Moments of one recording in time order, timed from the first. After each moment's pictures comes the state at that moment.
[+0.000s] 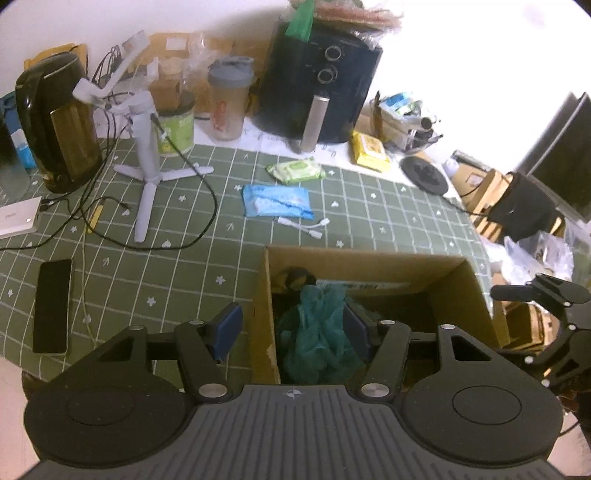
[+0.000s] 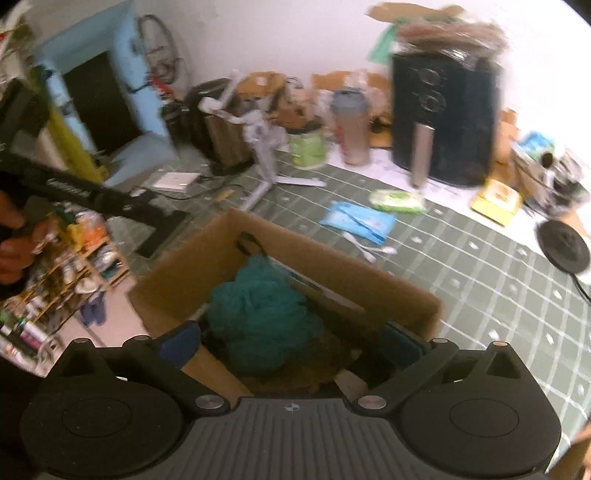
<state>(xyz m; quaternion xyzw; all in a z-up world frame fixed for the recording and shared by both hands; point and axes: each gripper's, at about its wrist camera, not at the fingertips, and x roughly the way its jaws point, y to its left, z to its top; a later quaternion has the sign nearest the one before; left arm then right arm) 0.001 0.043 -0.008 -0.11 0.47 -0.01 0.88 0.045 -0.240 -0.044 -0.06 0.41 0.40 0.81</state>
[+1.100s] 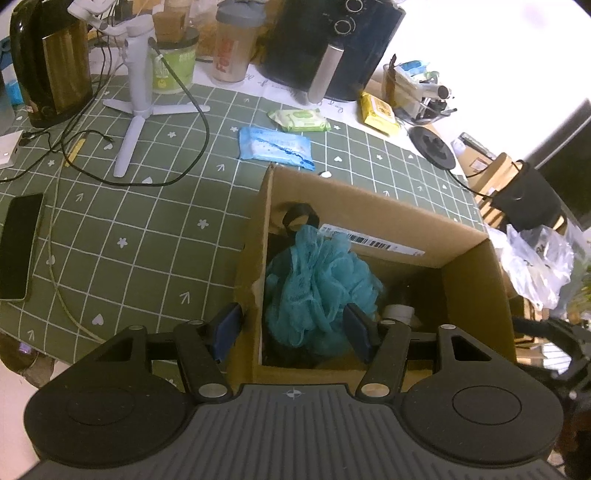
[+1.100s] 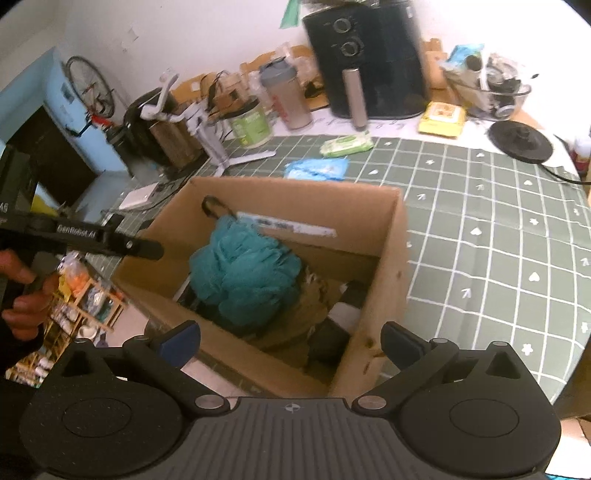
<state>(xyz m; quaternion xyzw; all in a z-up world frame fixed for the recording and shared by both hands) 0.004 0.045 -0.062 -0.16 0.51 -0.02 0.84 0.020 -0.280 -0.074 0.03 0.46 0.34 0.82</state>
